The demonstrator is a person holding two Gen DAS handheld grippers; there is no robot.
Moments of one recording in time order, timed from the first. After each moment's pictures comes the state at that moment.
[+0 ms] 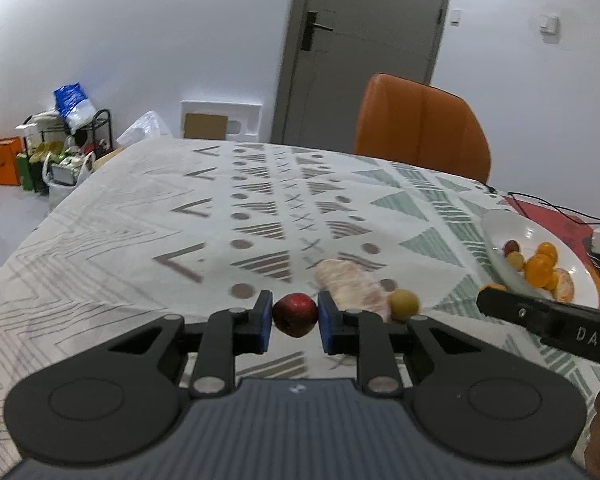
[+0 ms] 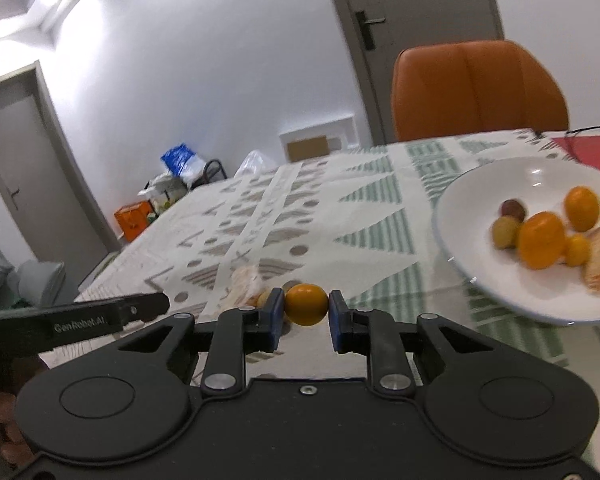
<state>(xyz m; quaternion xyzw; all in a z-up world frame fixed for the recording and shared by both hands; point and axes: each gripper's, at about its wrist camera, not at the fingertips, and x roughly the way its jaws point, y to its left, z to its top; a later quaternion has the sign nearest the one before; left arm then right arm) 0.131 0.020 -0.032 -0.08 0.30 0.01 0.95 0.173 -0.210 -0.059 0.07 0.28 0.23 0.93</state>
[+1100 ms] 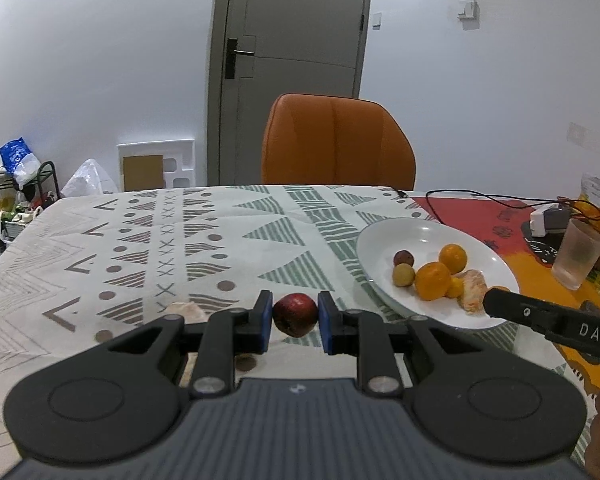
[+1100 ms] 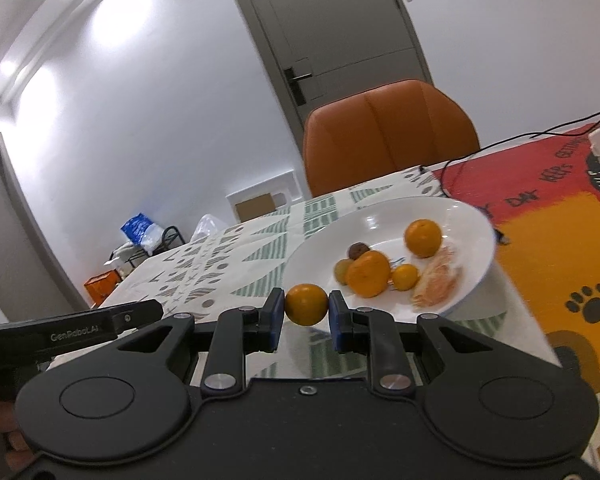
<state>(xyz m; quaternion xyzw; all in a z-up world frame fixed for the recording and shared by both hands) 0.136 -0.090 -0.005 -0.03 0.26 -0.06 0.96 0.143 -0.329 -0.043 0.14 0.22 0.15 0.95</state>
